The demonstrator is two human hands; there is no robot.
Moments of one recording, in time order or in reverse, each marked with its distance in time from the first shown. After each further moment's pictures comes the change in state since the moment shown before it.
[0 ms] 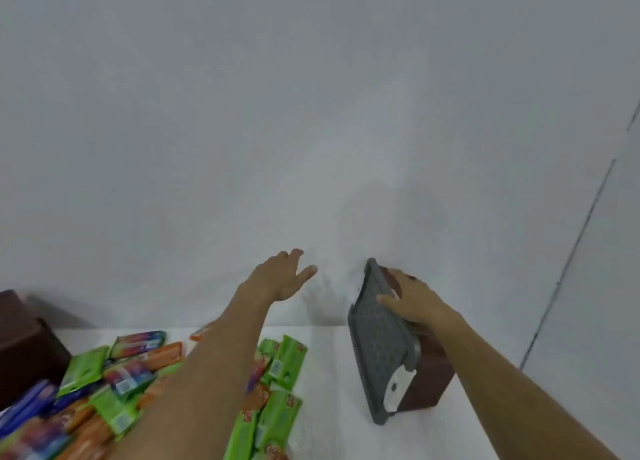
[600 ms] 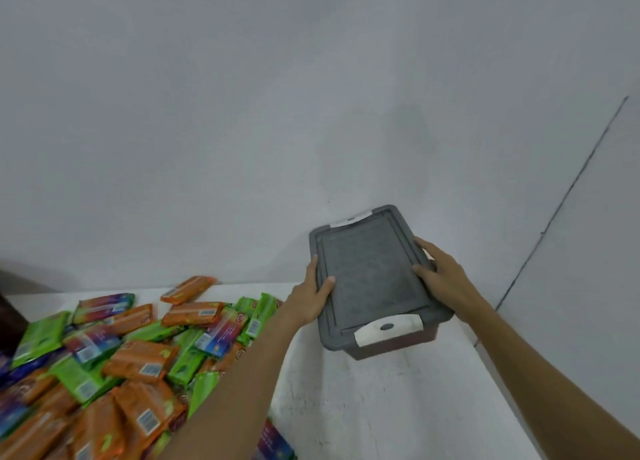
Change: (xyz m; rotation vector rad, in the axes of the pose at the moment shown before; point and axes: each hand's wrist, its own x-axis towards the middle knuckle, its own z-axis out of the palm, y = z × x) left_hand 0.002 0.038 0.158 -0.634 -0.233 -0.101; right_hand -0.022 0.077 0.003 0.329 0.224 0.031
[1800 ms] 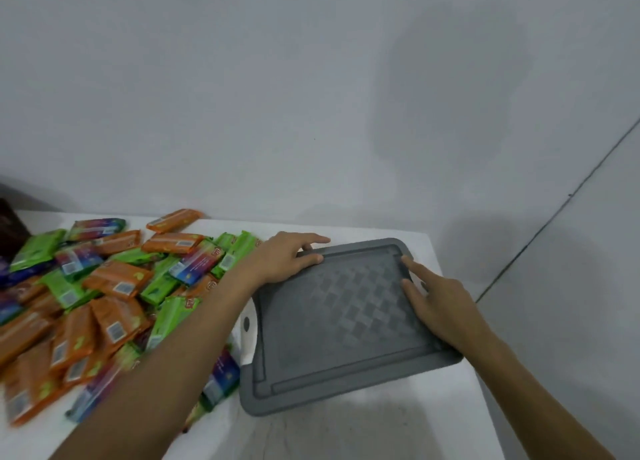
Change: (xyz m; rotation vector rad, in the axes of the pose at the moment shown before) left_hand -0.022 0.018 0.019 0.394 -0.012 0.201; right_hand -0.064 0.088 -0.002 -0.326 -0.148 -0.119
